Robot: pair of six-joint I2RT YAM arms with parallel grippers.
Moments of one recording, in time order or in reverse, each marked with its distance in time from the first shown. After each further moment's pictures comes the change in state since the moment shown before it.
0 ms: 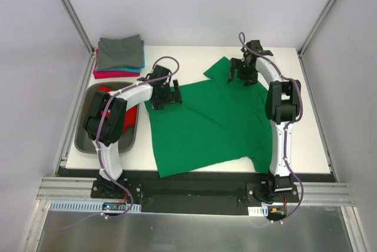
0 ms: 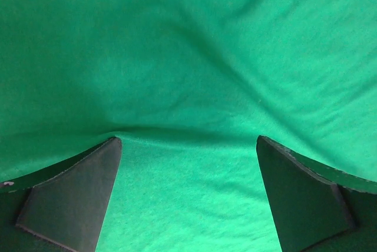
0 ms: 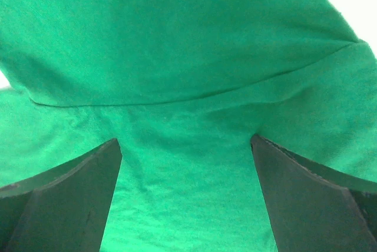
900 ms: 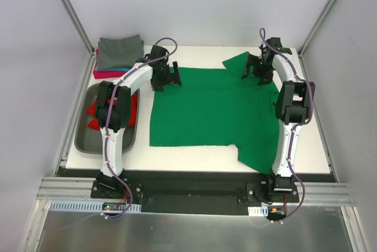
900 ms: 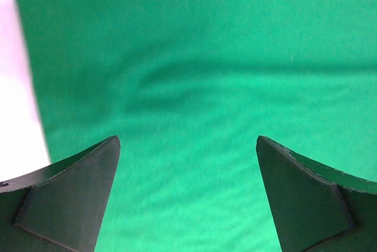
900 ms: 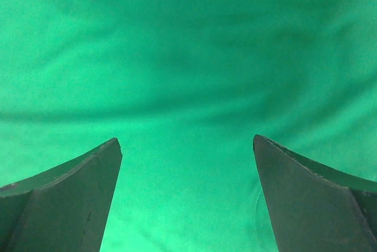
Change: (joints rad) left arm 0.108 0.320 0.538 -0.166 0.120 0.101; right arm -0.170 0.043 0.121 -0.076 -0.106 0.028
